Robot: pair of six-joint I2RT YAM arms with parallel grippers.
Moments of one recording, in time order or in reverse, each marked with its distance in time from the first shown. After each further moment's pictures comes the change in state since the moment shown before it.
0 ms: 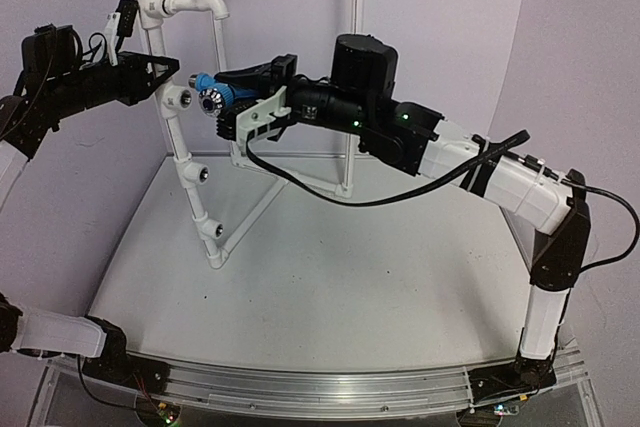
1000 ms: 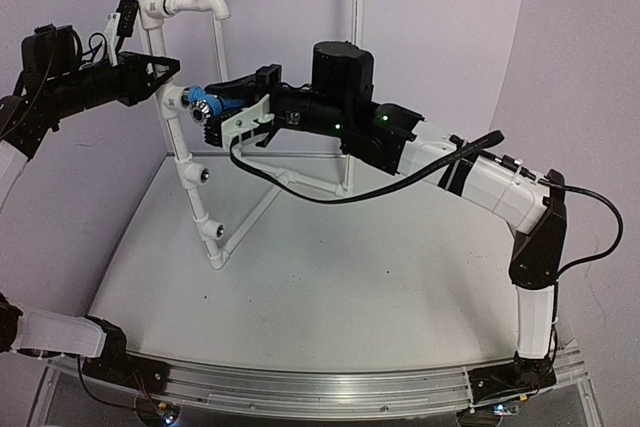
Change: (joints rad) left arm 0.001 0.000 0.000 0.000 0.023 0.000; right arm 0.000 0.109 0.117 -0.065 -0.001 0.002
